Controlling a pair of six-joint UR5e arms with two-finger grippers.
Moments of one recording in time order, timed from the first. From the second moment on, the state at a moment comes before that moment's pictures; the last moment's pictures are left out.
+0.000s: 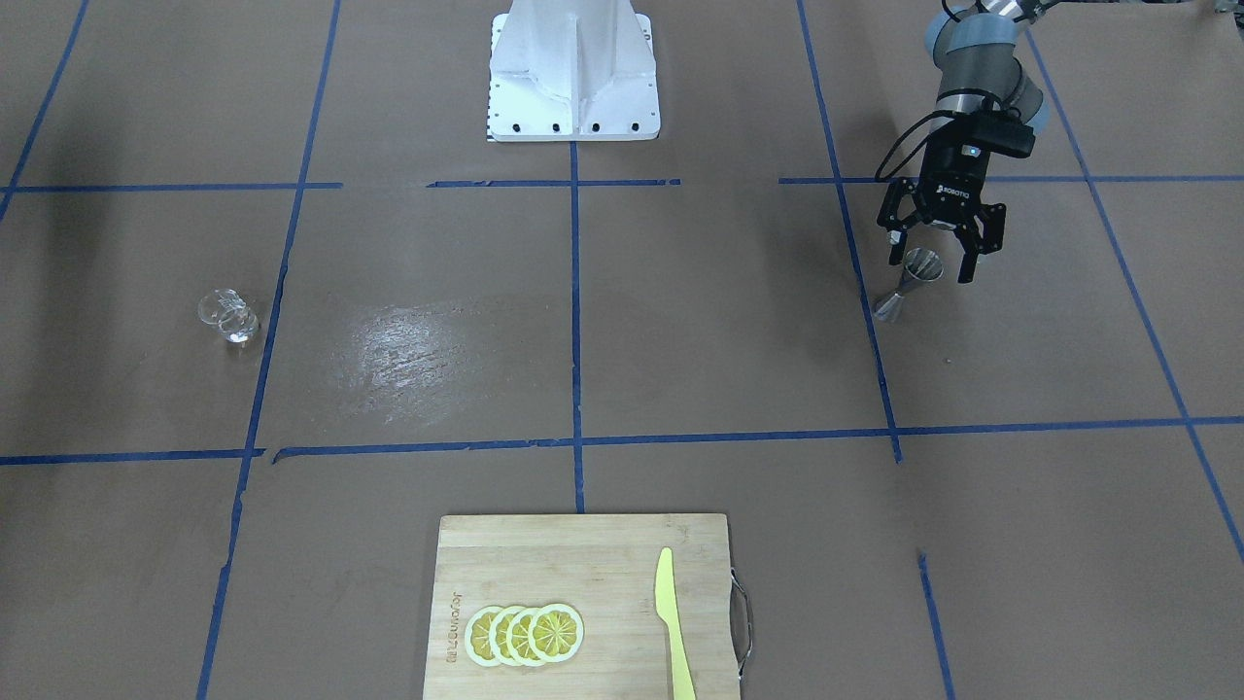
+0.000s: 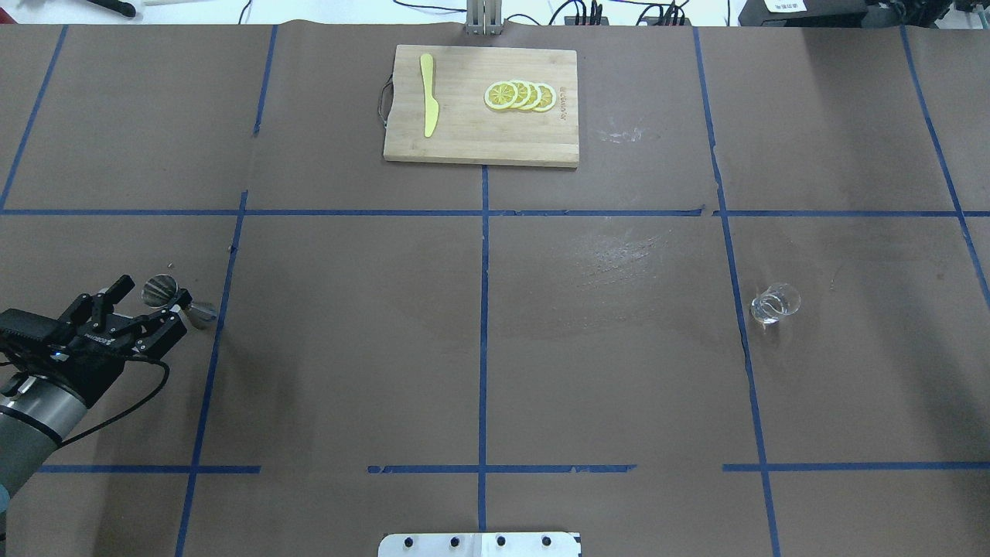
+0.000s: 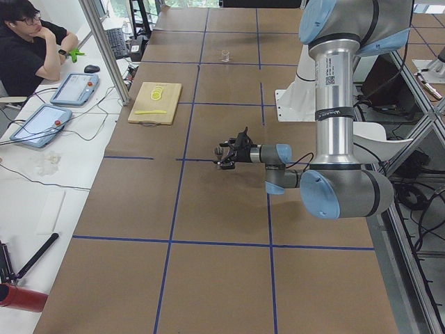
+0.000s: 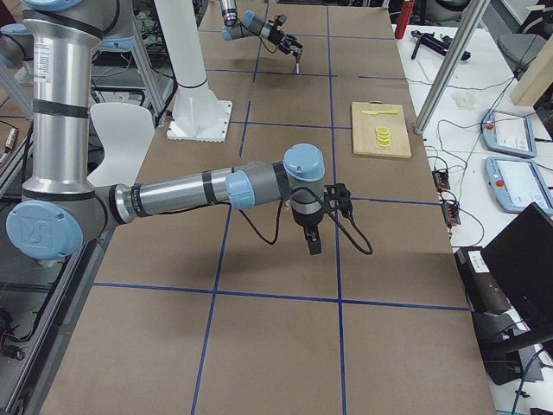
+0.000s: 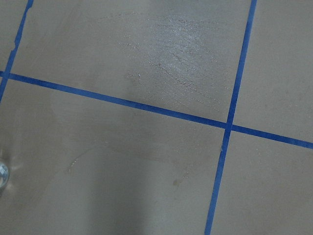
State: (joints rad) left arm -0.23 -1.42 -1.60 -3.16 -0.70 -0.93; right arm 1.47 -1.68 1.90 -1.51 2.32 0.05
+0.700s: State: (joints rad) left arm -0.21 -1.47 -1.52 -3.15 -0.70 -0.93; right arm 1.47 -1.68 1.90 -1.51 2.32 0.05
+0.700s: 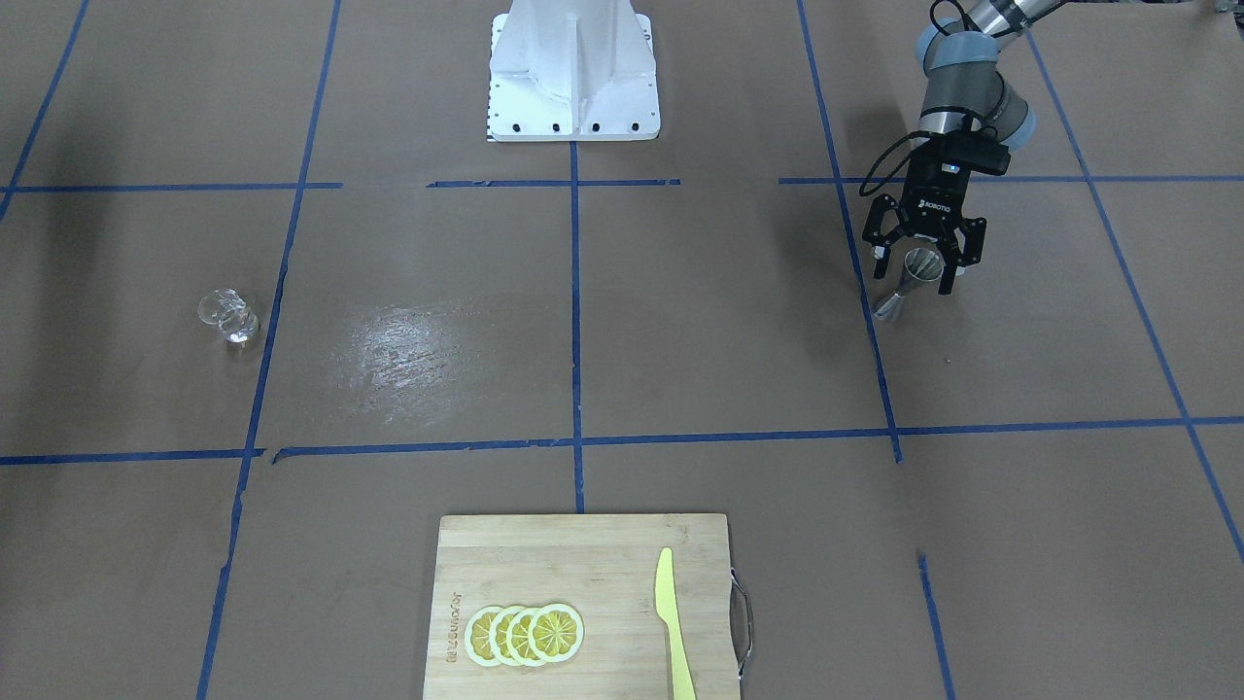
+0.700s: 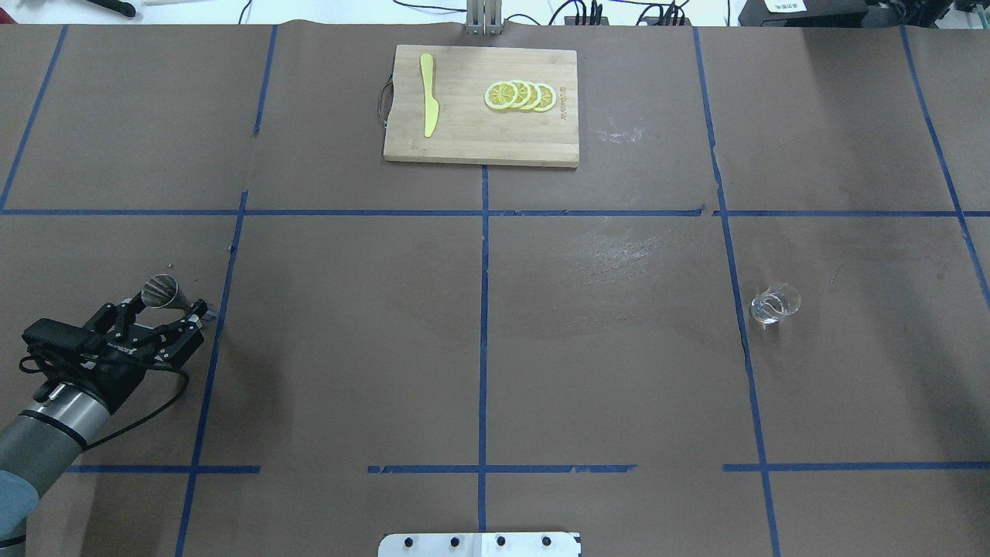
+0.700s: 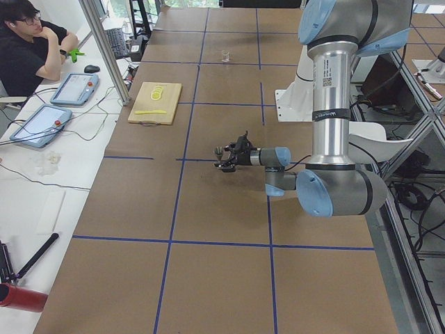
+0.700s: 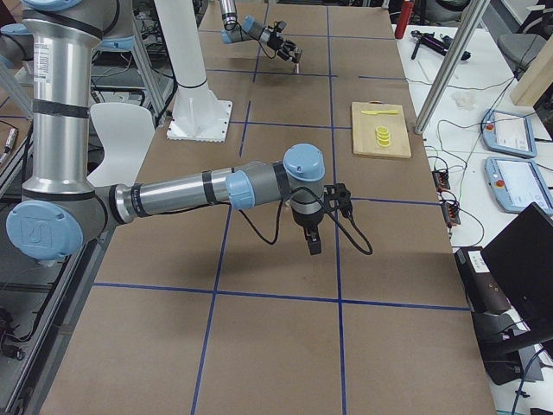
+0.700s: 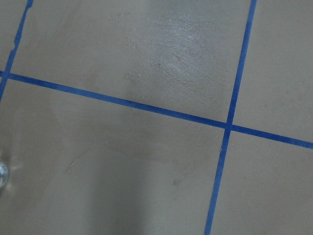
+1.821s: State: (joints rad) left arm -0.21 -1.49 -1.50 -3.15 -0.70 -0.92; right arm 1.47 -1.68 1.90 -1.51 2.32 0.05
